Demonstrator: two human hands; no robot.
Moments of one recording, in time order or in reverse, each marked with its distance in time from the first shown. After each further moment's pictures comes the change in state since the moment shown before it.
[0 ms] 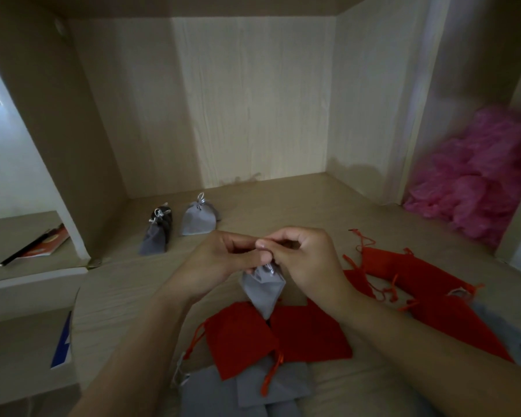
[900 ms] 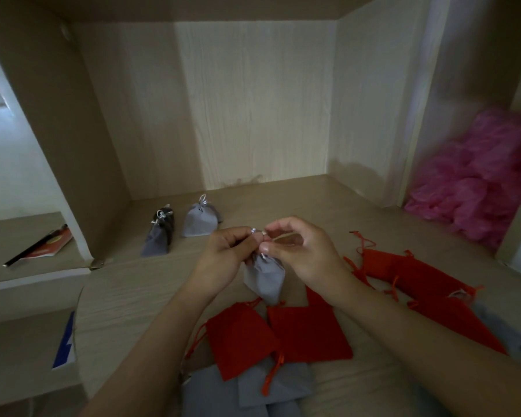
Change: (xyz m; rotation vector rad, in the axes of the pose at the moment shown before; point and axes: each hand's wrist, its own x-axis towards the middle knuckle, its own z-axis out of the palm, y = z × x) left_hand 0.013 -0.013 0.010 -0.002 0.264 0.111; right_hand 0.013 0.007 -0.004 0.009 -0.039 0.042
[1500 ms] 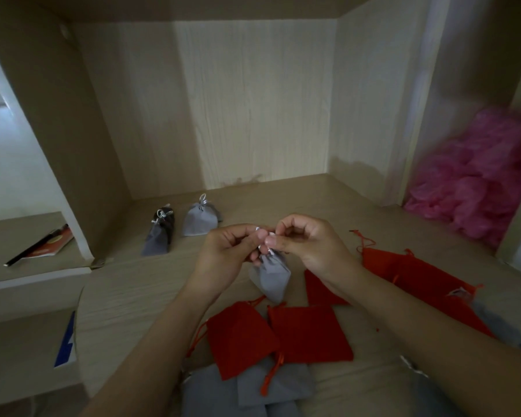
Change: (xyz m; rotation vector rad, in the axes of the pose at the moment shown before) left_hand -0.003 0.004 0.004 -0.094 -0.001 0.008; right_hand 0.002 -0.006 -0.012 0.191 -0.133 -0.007
